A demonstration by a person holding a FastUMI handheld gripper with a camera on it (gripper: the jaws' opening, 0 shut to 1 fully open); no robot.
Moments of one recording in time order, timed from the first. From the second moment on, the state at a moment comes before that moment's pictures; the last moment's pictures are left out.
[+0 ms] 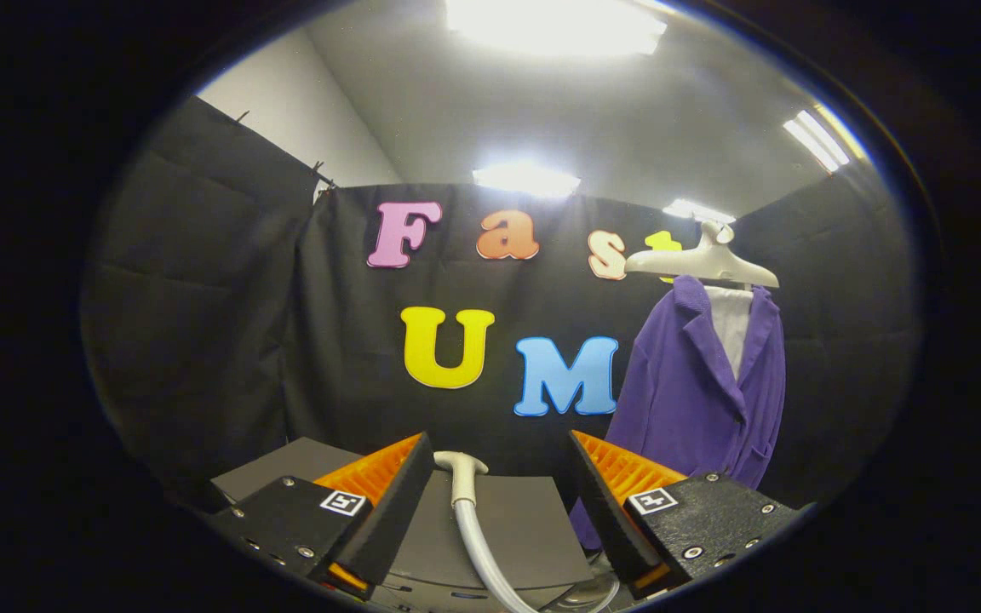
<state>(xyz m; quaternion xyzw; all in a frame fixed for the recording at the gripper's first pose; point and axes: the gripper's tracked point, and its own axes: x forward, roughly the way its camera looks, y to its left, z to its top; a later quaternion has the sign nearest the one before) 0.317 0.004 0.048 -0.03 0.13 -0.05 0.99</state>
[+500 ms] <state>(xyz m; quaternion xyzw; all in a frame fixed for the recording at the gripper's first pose) 0.452 0.027 -0.074 0.03 0.31 -0.05 0.95</state>
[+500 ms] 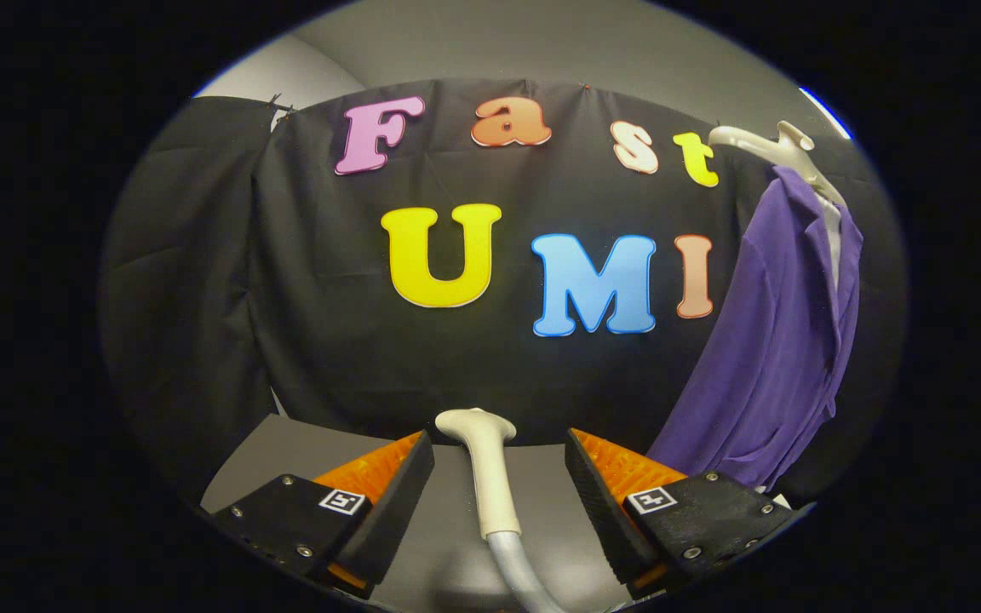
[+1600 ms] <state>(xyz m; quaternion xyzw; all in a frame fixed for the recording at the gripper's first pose) 0.480 0.044 -0.216 0.13 0.48 -0.05 0.87</state>
